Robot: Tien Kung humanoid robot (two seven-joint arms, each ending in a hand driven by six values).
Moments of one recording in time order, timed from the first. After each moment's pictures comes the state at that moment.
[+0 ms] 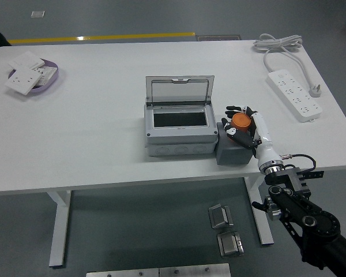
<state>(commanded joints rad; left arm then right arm) 0.06 0.06 -1.14 -0.18 1.12 0.01 0.16 0.28 -0.14 1.01 1.04 -1.11 -0.35 0.38</state>
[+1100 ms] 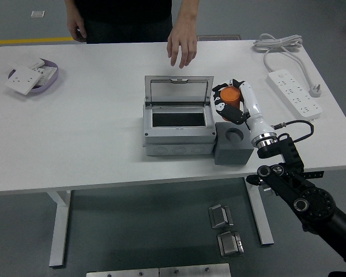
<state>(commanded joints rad) 0.07 0.06 -1.16 -0.18 1.14 0.01 0.17 0.47 -0.17 0.90 1.15 -1.45 -0.43 0.14</state>
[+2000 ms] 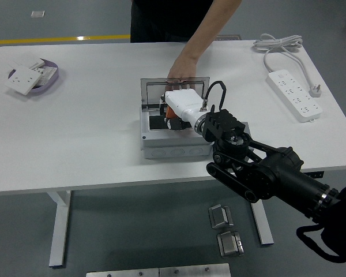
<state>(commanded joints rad) 0.06 0.08 -1.17 -0.18 1.16 0.01 0.17 0.79 -0.02 0.60 0.94 -2.07 -0.08 -0.25</state>
